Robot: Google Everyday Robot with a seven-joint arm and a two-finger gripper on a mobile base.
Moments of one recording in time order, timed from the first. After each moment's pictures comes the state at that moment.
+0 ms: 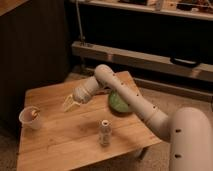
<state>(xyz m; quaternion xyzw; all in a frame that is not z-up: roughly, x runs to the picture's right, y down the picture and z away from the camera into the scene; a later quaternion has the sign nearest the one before) -0.196 0.092 0.705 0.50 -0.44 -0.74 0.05</state>
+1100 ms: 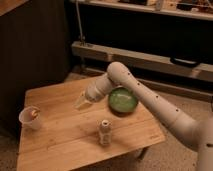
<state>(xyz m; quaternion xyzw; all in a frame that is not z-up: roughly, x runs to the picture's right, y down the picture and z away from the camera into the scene) -0.087 0.079 0.674 0.39 -0.37 -0.84 0.10</state>
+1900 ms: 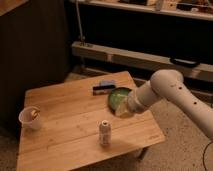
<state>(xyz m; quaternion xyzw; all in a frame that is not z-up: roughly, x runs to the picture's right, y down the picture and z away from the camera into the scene) 0.111 0.116 0.633 0.21 -0.32 -0.91 0.19</state>
